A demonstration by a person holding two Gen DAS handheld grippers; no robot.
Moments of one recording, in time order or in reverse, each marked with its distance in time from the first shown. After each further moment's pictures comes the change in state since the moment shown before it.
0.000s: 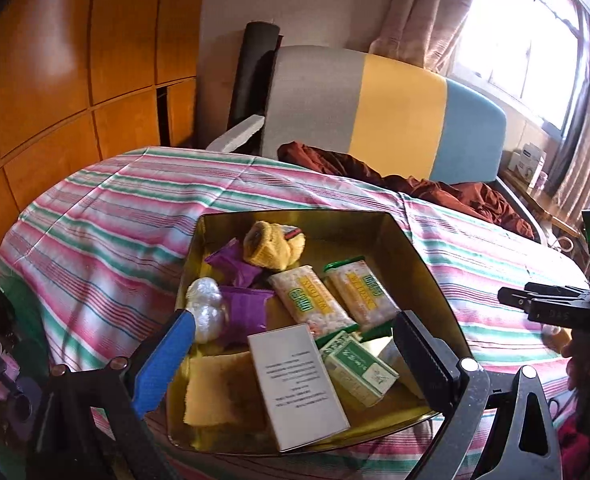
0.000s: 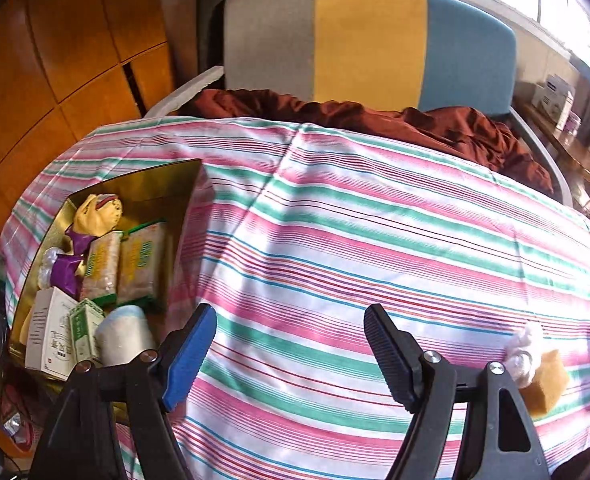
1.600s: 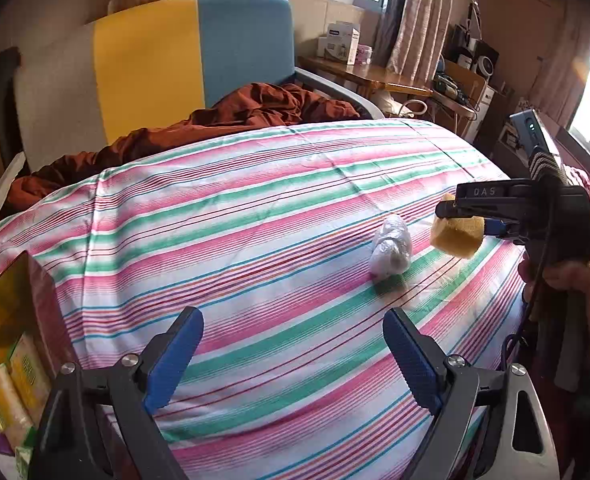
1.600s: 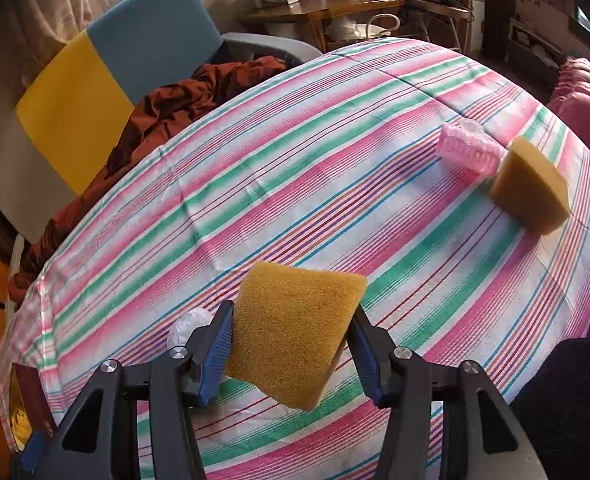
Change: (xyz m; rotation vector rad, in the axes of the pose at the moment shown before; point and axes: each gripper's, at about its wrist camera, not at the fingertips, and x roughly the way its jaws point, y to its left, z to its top) left arm 0.091 -0.317 -0.016 0.510 0.234 -0.483; right arm -0.031 -0.274 -0.085 0.852 -0.027 -0.243
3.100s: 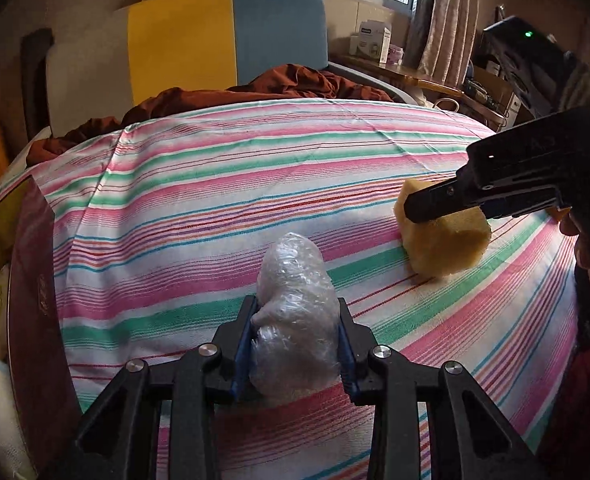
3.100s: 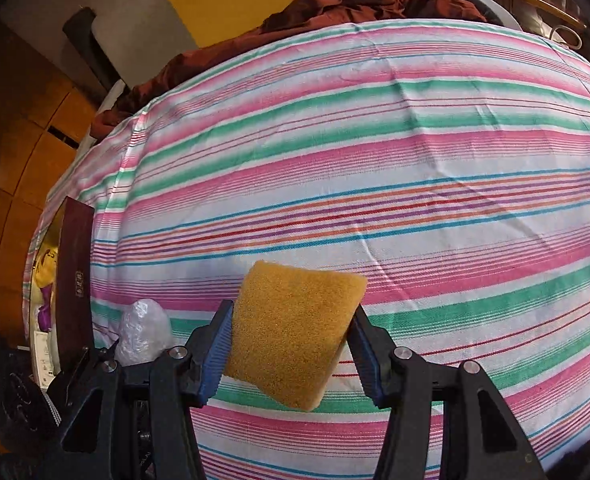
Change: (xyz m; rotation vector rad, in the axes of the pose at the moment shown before) left arm 0.030 0.017 -0.068 -0.060 -0.053 0.112; right arm 0.051 0.100 -0.053 -0.483 0.345 0.235
